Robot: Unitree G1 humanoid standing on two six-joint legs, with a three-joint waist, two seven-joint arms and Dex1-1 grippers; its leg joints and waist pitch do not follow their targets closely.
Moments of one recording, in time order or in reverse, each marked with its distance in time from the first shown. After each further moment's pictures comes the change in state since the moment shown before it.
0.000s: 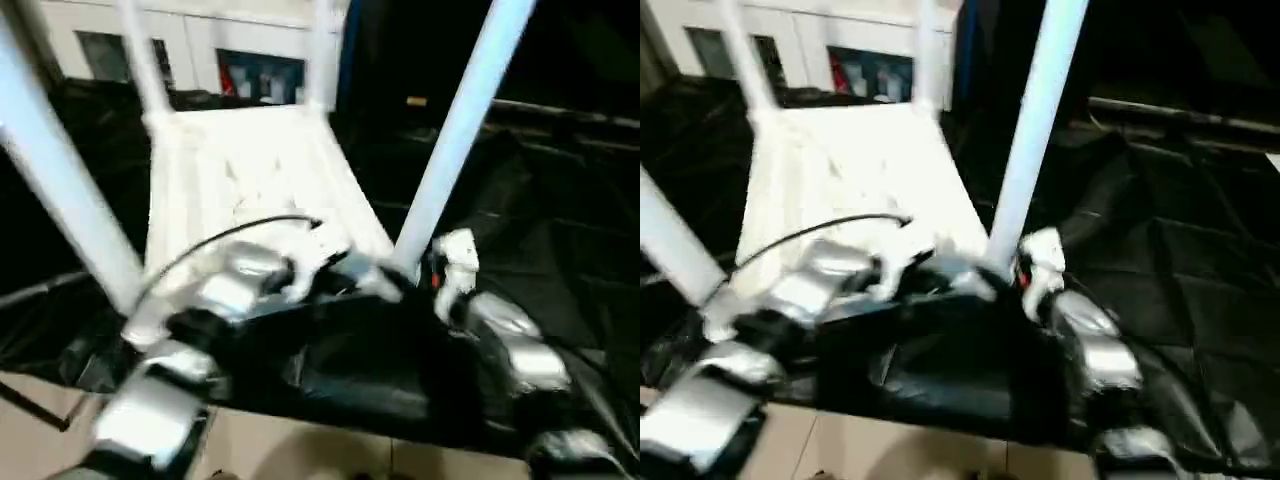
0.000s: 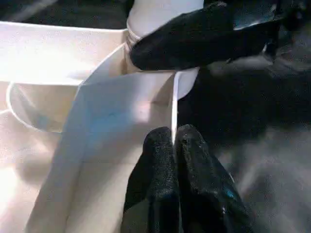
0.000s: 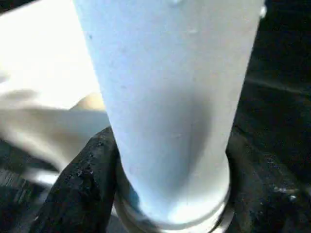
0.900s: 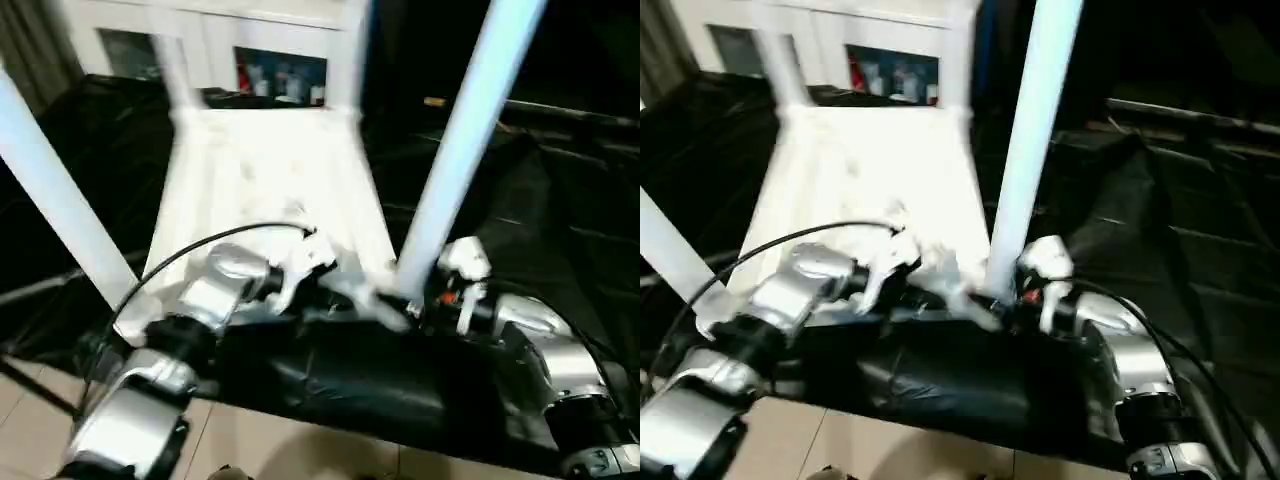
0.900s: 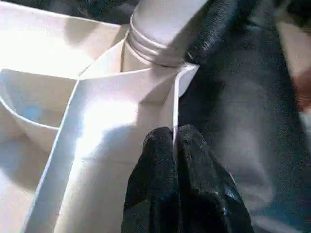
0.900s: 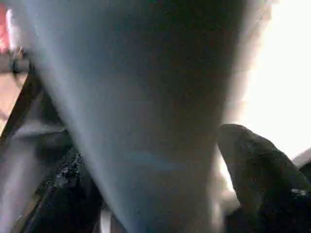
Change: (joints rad) left arm 0.092 0.193 -0.061 -0.181 -0.085 0.036 -0.493; right arm 0.121 -0.257 0.145 -0.230 0.088 -0.002 0.646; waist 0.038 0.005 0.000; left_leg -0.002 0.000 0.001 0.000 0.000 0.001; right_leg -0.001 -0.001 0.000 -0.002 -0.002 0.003
